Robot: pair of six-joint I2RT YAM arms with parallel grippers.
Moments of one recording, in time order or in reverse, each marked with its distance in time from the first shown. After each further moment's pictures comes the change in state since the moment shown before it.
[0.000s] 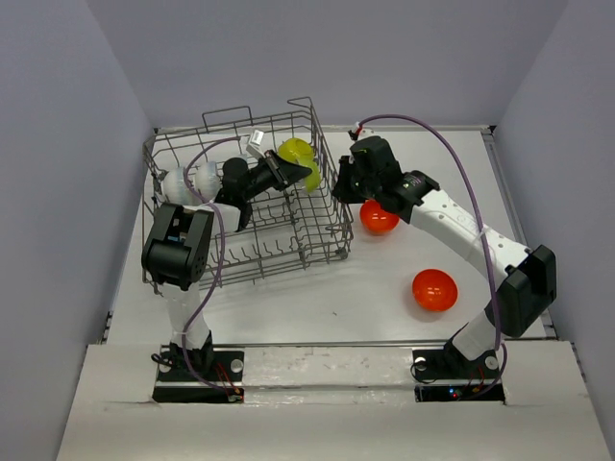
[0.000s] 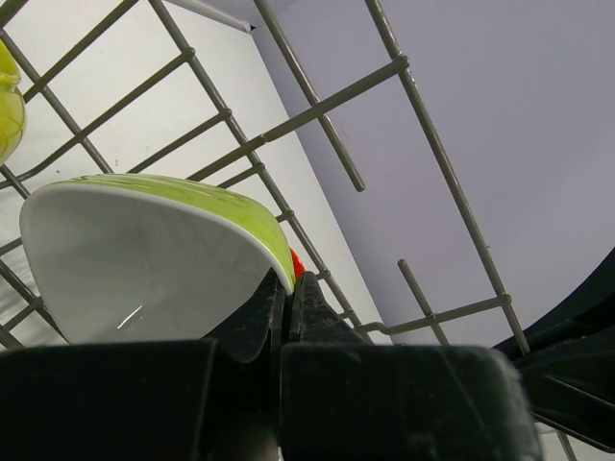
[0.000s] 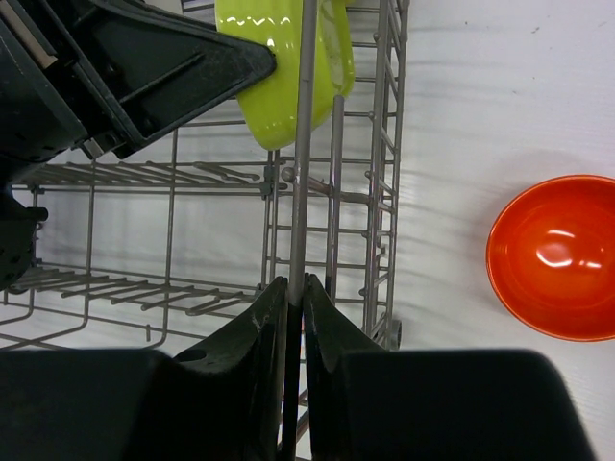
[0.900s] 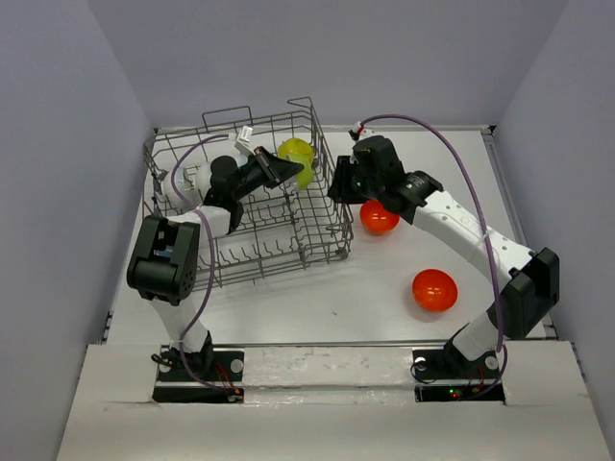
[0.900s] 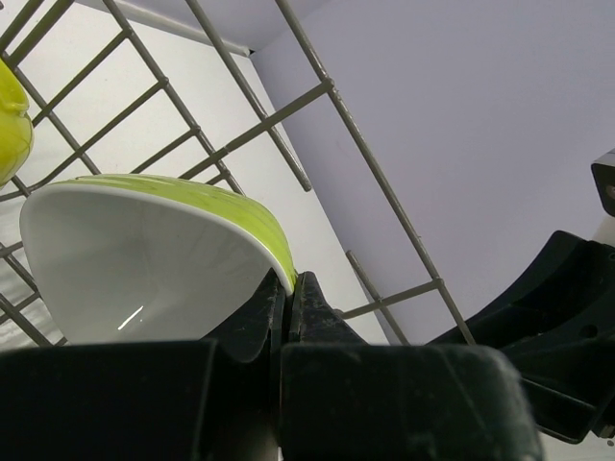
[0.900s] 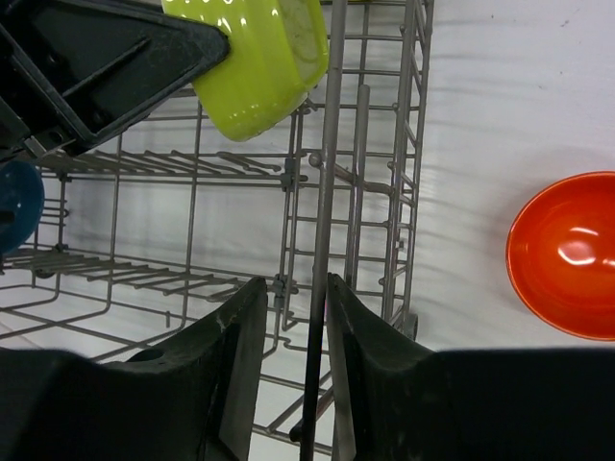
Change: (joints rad) left arm 0.027 -0.150 -0.061 -0.076 -0.010 0.027; right arm -0.004 -0.020 -0.003 -0.002 -0.012 0.011
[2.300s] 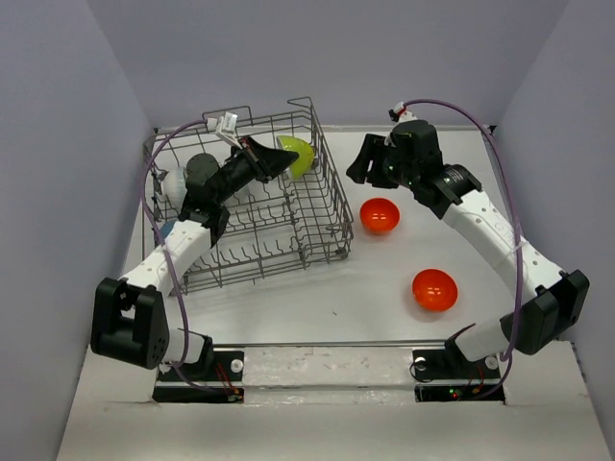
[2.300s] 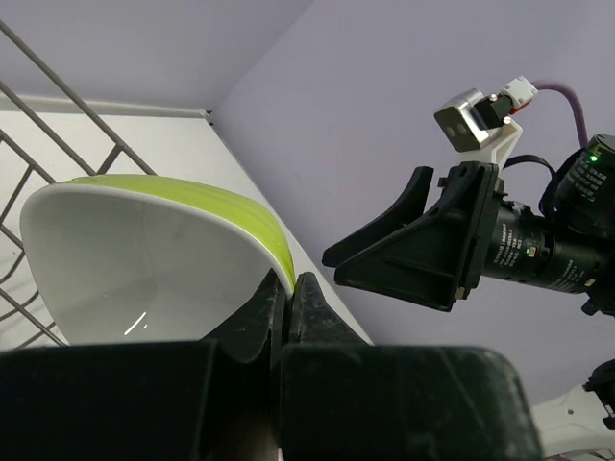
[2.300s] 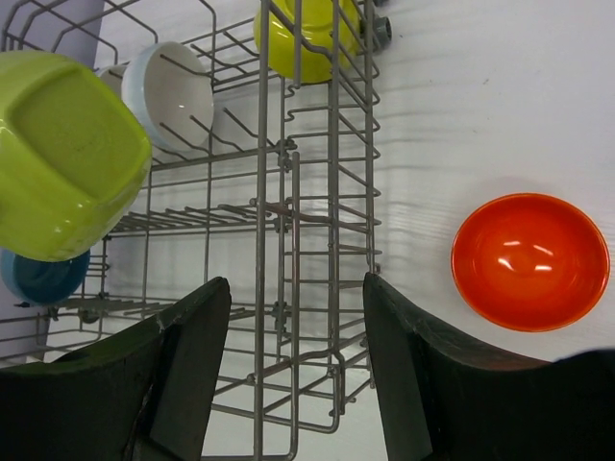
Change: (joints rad) left arm -0.045 -0.431 -0.015 -0.279 -0.078 0.134; right arm -0.145 -0.118 0.018 -0.027 -0.058 0.031
